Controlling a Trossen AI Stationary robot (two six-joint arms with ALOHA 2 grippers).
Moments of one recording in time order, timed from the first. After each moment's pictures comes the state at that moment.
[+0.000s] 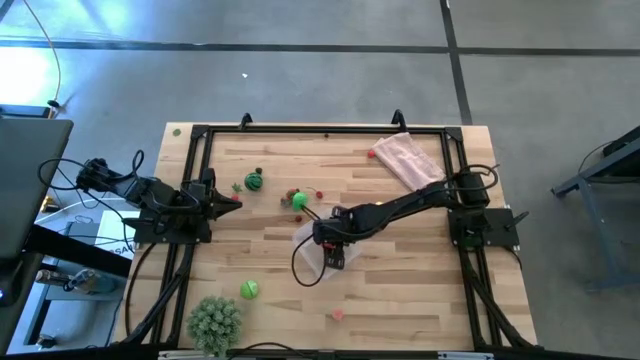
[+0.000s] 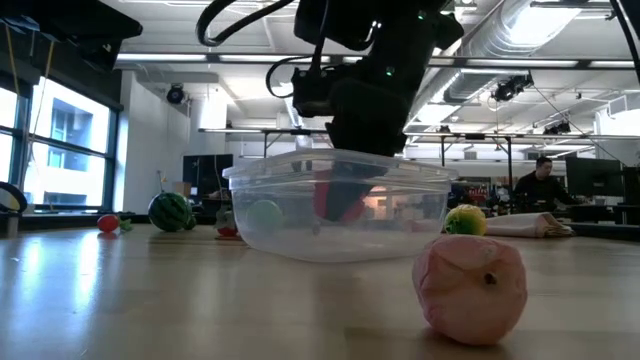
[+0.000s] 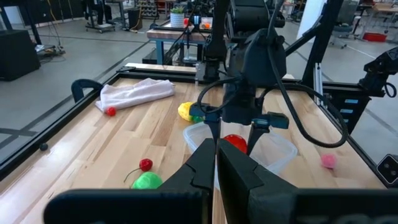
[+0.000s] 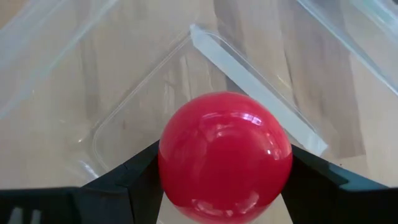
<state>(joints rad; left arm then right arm) -0.30 0.24 0.40 -0.37 -0.48 -0.14 0.16 2.01 1.39 -0.55 0.07 0.28</state>
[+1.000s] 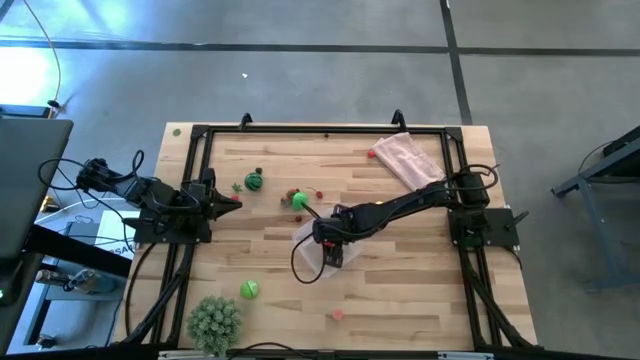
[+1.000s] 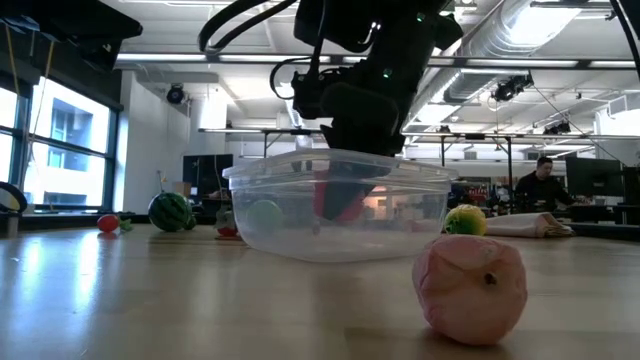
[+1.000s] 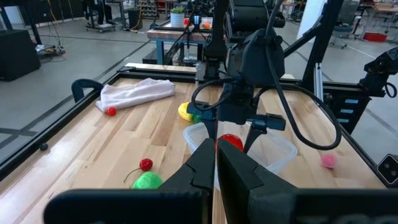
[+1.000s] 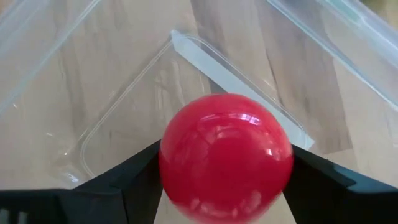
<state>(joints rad) -0.29 0.24 0.40 -0.37 -0.48 -0.14 0.16 2.01 1.39 -0.55 0.11 0.33</state>
